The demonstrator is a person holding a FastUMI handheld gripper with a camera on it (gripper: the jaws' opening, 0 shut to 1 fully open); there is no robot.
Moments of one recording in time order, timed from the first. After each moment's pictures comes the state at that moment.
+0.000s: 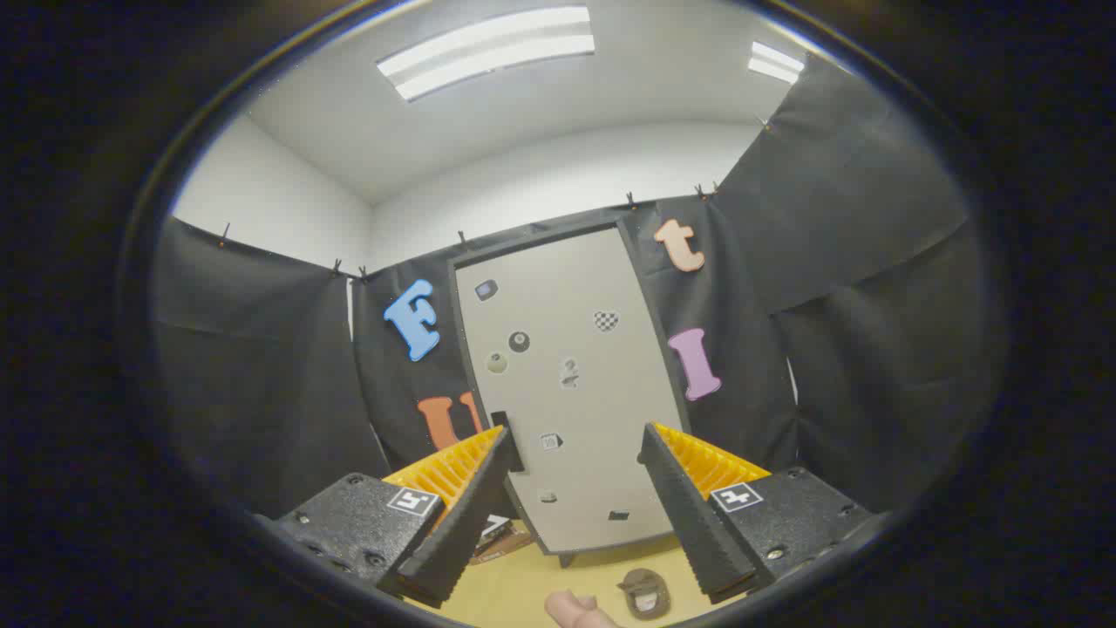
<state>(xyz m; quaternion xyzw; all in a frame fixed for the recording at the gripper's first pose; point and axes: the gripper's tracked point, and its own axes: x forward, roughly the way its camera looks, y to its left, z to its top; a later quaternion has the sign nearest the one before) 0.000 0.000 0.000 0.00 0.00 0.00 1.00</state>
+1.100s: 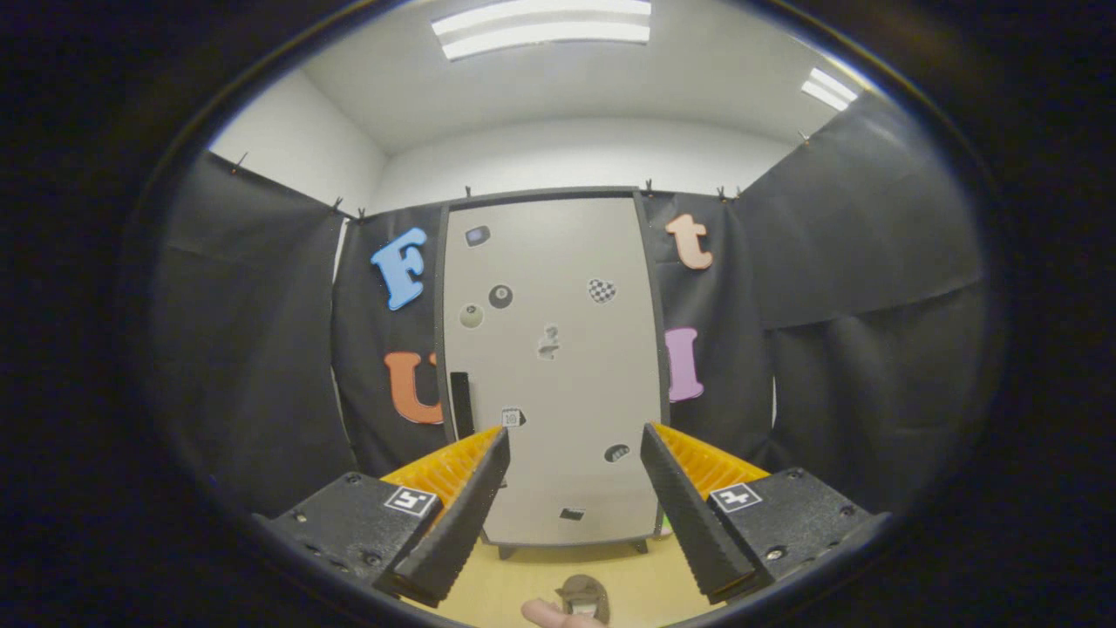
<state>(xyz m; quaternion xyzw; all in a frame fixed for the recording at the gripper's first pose) 0.076 -0.002 -0.062 -0.08 0.05 0.00 1.00</state>
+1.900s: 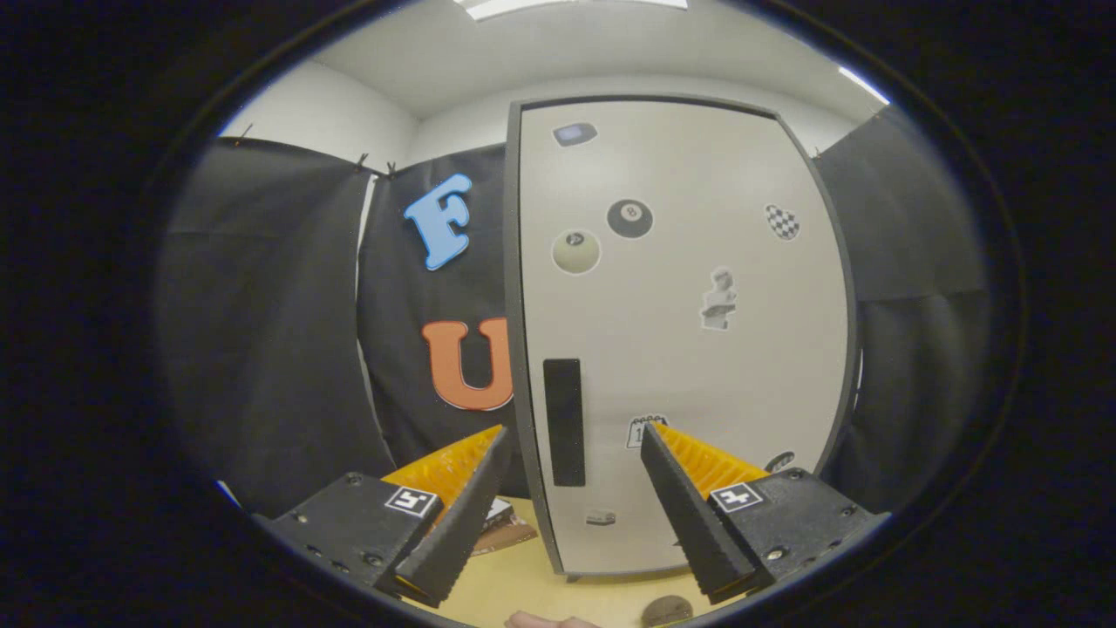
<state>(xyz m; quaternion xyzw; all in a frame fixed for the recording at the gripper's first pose) 0.266 0.129 -0.153 -0.09 0.13 0.05 0.99</state>
